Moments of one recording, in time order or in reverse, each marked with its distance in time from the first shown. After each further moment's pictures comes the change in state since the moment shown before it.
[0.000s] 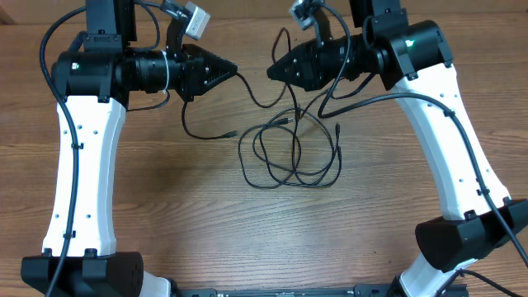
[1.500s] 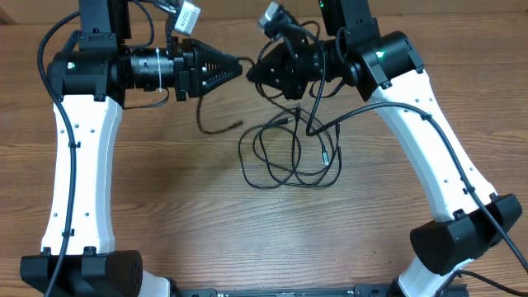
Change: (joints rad) left arm 0.029 0.005 0.000 0.031 0.205 -0.012; right arm 0.083 0.001 -0.072 0.204 0.127 -0.185
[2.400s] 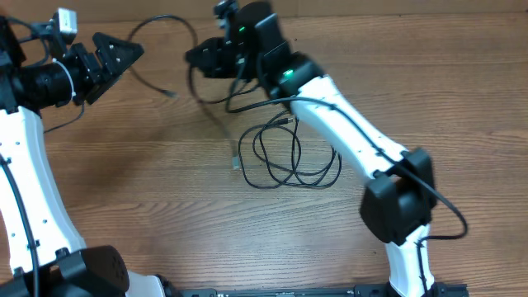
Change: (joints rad) left arm 0.405 -0.021 0.000 -0.106 -0.365 -0.446; right arm 0.212 0.299 -0.003 0.657 0.248 0.979
